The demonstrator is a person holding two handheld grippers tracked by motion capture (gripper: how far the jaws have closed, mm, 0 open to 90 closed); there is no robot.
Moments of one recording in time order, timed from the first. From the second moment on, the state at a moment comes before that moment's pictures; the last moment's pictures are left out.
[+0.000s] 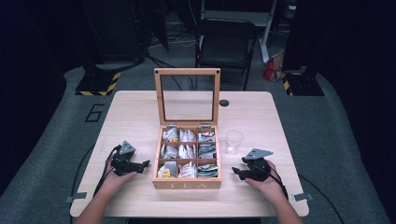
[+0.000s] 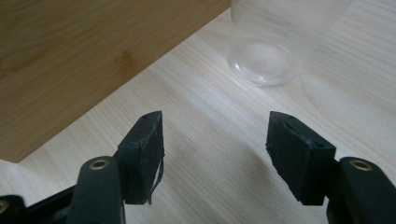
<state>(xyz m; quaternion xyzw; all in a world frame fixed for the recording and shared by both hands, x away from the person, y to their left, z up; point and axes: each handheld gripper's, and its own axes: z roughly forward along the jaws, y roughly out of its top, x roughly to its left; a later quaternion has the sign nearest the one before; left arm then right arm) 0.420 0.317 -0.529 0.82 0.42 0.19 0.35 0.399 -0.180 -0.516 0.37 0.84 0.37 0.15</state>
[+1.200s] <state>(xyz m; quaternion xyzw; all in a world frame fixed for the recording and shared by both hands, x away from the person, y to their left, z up) 0.420 0.317 -0.529 0.82 0.42 0.19 0.35 0.383 -0.183 -0.458 0.37 0.83 0.39 0.16</state>
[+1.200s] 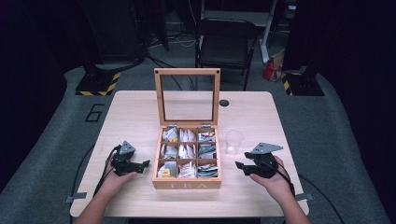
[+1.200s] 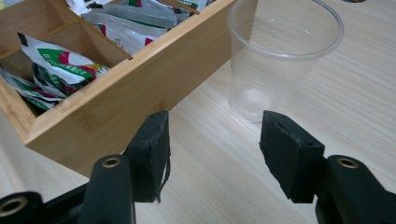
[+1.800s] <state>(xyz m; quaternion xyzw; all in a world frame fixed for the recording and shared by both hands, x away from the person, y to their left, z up) 0.420 0.317 -0.529 0.82 0.42 0.19 0.35 0.385 -0.162 -0.435 0.33 0.84 0.40 0.15</state>
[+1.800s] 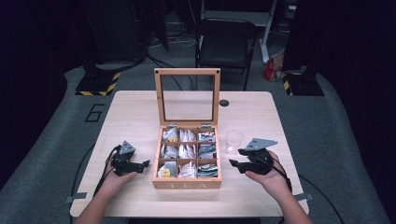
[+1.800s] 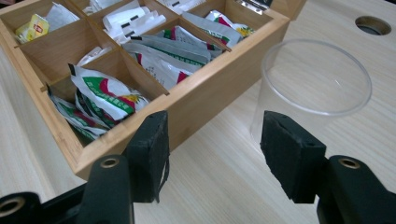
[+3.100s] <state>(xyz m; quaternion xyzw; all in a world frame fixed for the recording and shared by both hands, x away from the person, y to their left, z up) 0.420 0.317 -0.529 0.82 0.42 0.19 0.35 0.400 -0.093 -0.418 0.26 0.87 0.41 0.11</state>
